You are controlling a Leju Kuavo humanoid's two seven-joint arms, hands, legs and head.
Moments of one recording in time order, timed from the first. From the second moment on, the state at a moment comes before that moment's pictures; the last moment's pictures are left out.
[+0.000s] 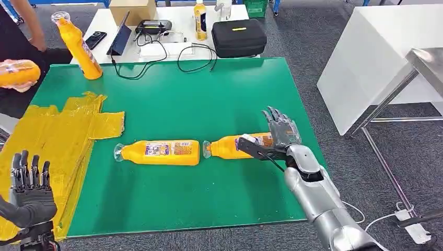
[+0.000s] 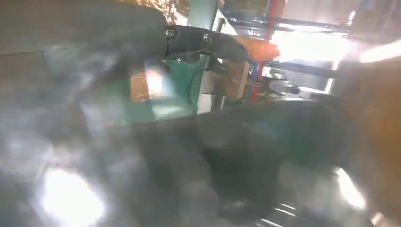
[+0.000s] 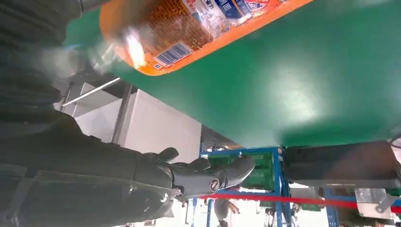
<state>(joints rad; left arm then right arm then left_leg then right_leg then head) 0.07 -0.19 0.66 -1.46 0.16 -0.41 -0.56 -0.50 -0.05 0.34 -0.90 1.13 -0.14 0.01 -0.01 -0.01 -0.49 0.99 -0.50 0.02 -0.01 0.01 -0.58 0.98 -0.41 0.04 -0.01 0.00</state>
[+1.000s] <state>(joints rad) 0.03 -0.16 0.63 -1.42 0.22 -0.37 -0.52 -0.75 -0.01 0.48 -0.42 1.21 0.19 0.12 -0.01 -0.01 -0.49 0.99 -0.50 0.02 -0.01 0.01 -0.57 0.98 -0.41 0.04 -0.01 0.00</state>
